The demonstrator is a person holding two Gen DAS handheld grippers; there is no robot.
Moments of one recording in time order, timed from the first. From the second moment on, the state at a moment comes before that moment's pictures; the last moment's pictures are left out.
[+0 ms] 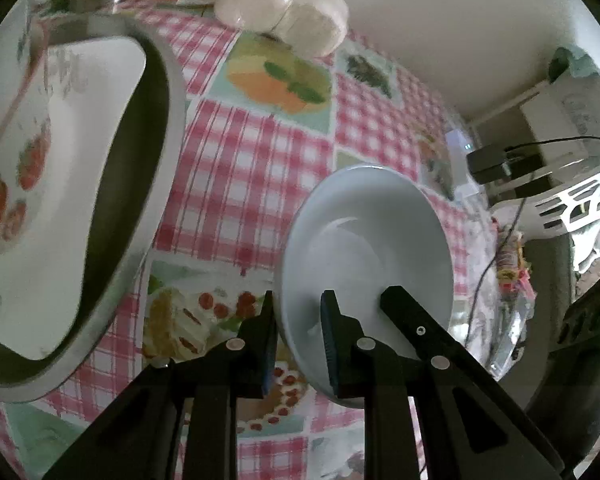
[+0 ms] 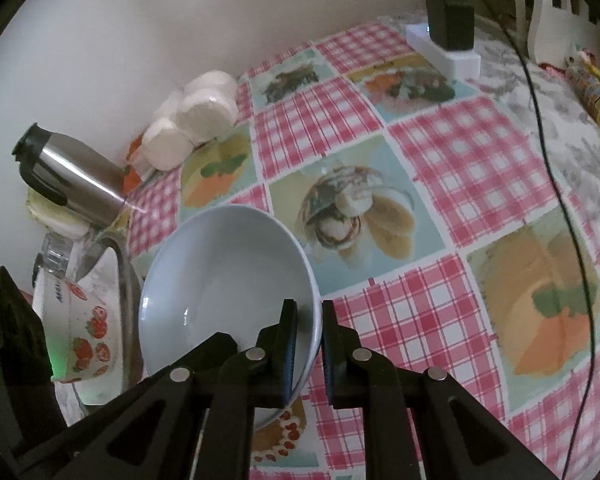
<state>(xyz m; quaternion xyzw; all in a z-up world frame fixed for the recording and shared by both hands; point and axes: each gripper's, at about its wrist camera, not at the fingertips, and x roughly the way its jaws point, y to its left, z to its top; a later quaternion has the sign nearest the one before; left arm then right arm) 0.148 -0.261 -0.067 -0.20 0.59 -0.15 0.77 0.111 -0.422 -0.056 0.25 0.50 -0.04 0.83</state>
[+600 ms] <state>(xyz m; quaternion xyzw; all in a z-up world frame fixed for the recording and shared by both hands) 0.133 -0.239 0.019 -0.21 0.52 -0.20 0.80 0.091 -0.415 0.031 0.26 0.45 -0.03 0.86</state>
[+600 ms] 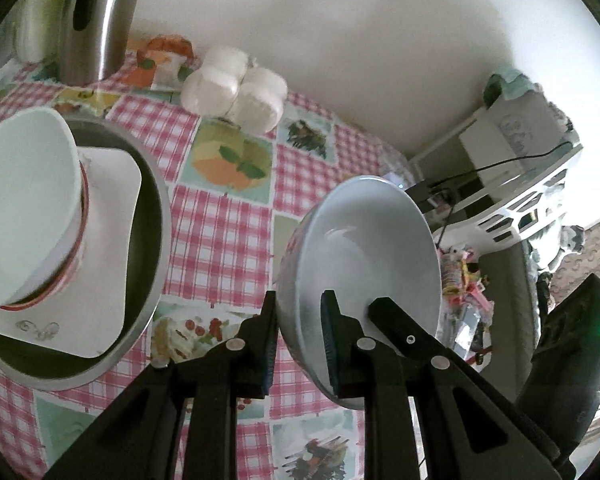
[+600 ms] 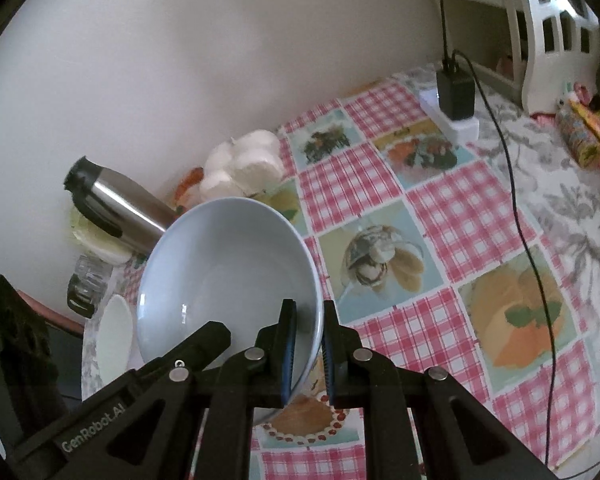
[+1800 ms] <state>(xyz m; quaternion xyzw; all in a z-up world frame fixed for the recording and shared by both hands) 0.132 -0.083 0.037 -0.31 0.47 -0.14 0.81 0.113 -0.264 0.071 0.18 0.43 0.06 0.88</state>
